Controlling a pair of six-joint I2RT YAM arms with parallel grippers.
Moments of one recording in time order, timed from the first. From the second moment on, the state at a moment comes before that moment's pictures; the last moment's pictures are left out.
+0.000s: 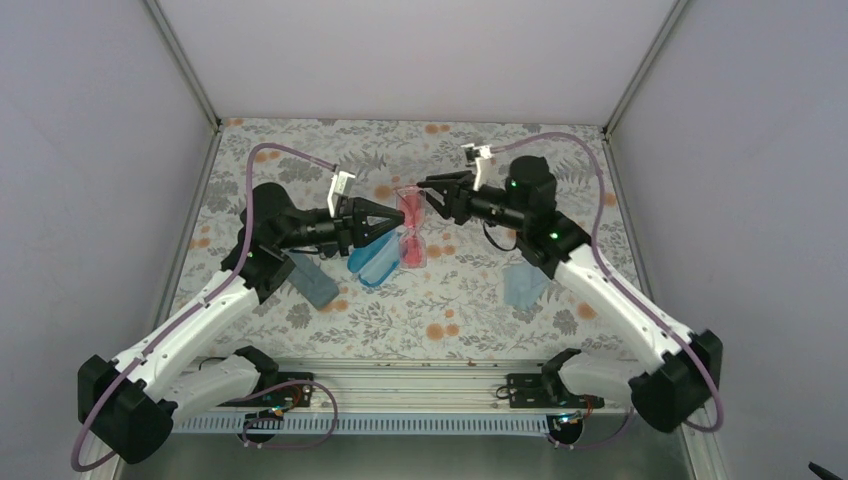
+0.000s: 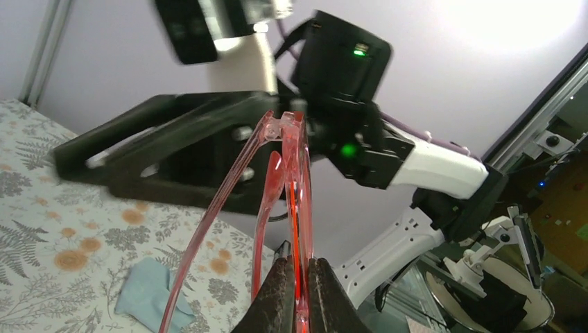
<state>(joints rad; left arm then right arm) -0.55 1.01 0.83 0.31 0.89 -0.69 0.59 1.12 1.03 -0.04 -0.51 0.47</state>
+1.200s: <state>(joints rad) -0.55 0.98 0.85 0.09 0.75 -0.58 0.57 1.05 0.80 0.13 -0.86 0.57</state>
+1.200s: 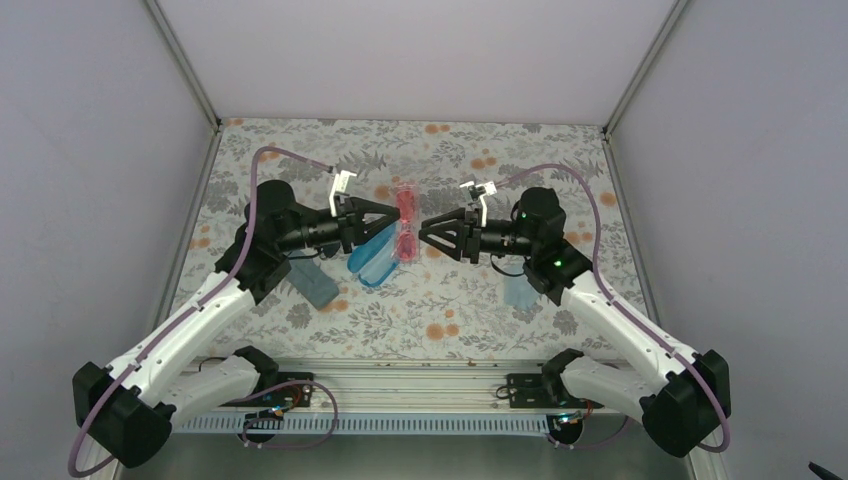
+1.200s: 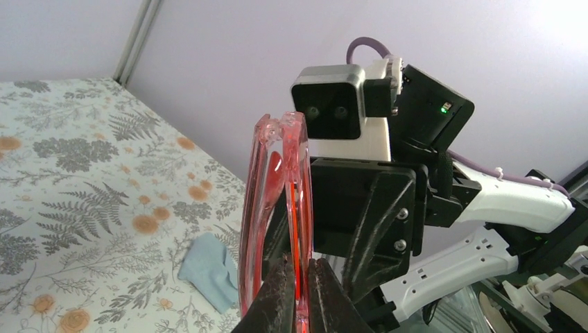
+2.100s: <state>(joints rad) -0.55 1.01 0.86 0.07 0.75 -0.59 0.58 1.10 0.80 0.20 -0.95 0.60</state>
